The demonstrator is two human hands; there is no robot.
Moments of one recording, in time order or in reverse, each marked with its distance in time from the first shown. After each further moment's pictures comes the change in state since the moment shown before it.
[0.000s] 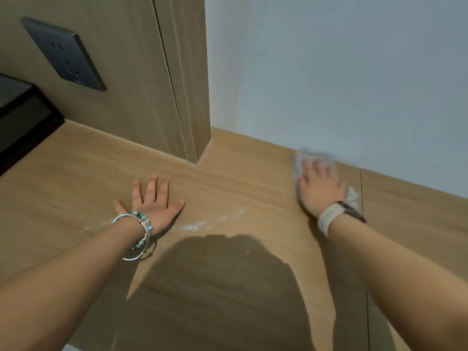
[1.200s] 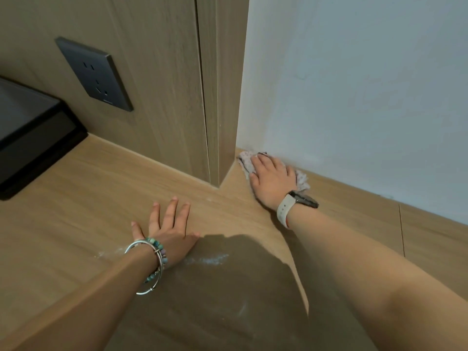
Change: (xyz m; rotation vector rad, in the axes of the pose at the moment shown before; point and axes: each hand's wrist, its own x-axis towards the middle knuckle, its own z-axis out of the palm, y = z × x) left_hand 0.004 -0.002 -0.004 0.013 -0.041 0.003; right_hand 0.057 -0.136 0.006 -0.047 -0.060 -0.351
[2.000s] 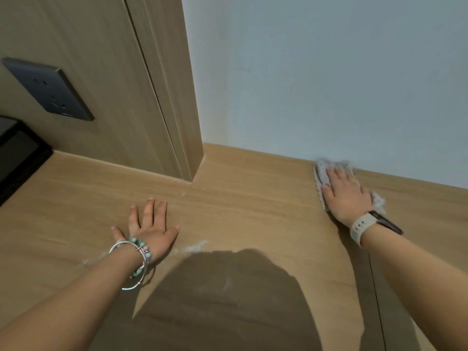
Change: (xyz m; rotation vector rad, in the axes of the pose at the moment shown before) left_hand -0.003 0.000 0.002 0.017 0.039 0.028; right_hand -0.125 0.155 -0.007 0.046 0.015 0.466
